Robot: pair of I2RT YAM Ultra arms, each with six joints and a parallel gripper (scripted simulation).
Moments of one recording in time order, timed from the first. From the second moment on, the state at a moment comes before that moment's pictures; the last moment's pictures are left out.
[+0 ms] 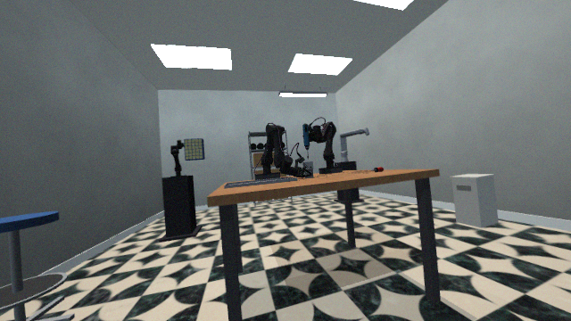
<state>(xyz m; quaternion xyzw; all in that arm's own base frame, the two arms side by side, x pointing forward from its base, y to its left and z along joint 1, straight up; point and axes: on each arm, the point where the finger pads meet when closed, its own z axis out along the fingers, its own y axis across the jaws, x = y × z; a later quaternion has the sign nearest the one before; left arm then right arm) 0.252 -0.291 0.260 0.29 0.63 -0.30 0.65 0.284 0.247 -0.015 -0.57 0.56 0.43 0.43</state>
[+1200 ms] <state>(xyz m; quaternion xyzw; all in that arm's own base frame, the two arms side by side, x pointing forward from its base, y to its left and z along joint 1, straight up) 0.236 -0.273 0.264 0.29 0.63 -0.30 0.65 0.284 0.247 -0.015 -0.57 0.56 0.43 0.43</state>
